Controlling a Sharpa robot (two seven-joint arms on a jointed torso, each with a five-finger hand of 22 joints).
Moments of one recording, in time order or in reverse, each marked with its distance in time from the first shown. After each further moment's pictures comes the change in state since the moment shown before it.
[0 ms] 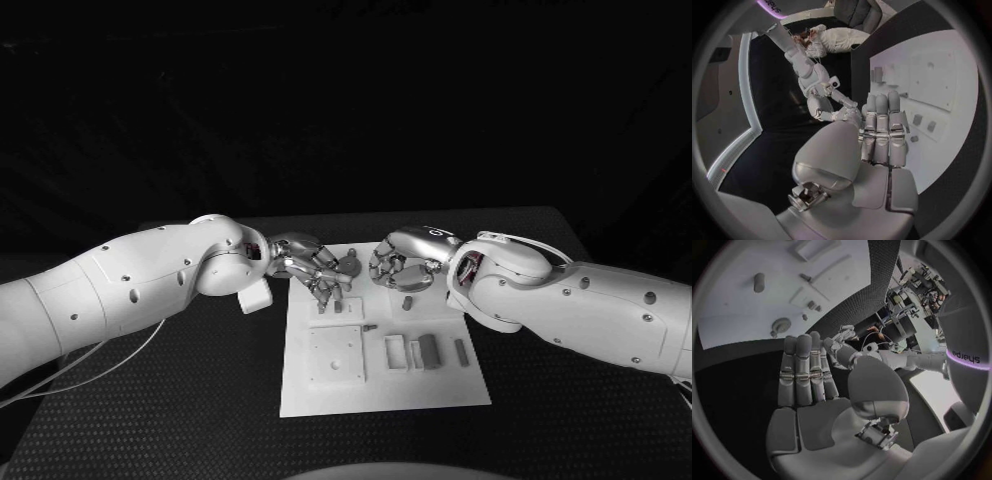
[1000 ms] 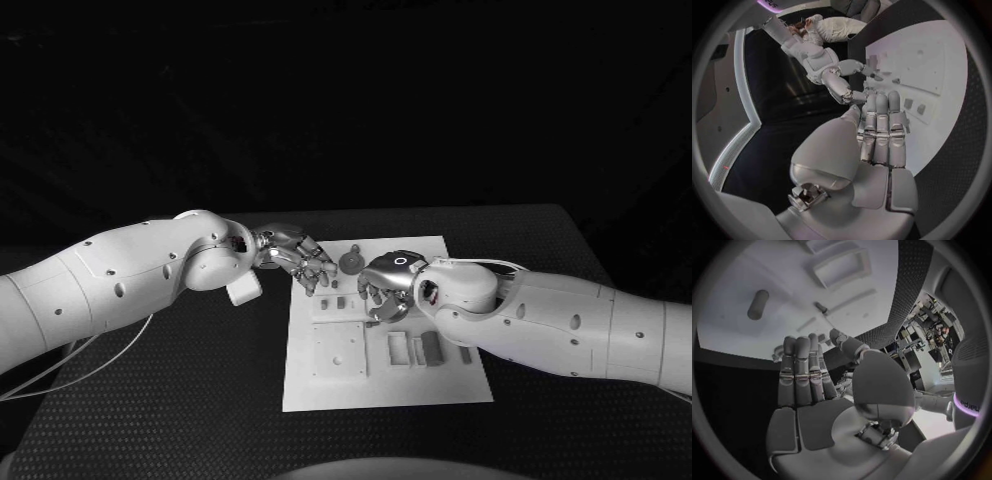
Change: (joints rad) left arm 0.000 -0.042 -0.001 -0.014 0.016 -0.061 0.011; left_hand -0.015 -0.054 0.002 0.012 0.000 0.000 0.000 -0.005 -0.001 0.000 0.000 -0.004 0.000 0.000 0.000 0.000 -0.008 -0.005 0.000 0.000 0.000 -0.006; right arm -0.028 0.178 -0.100 -0.134 -0.294 0.087 -0.133; right_hand 0.045 -0.195 -0.038 0.049 0.003 -0.082 0.038 -0.056 -0.045 -0.054 0.007 0.050 0.168 -0.080 0.007 0.124 0.026 0.000 -0.050 0.014 0.051 0.000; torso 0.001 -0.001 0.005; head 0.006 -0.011
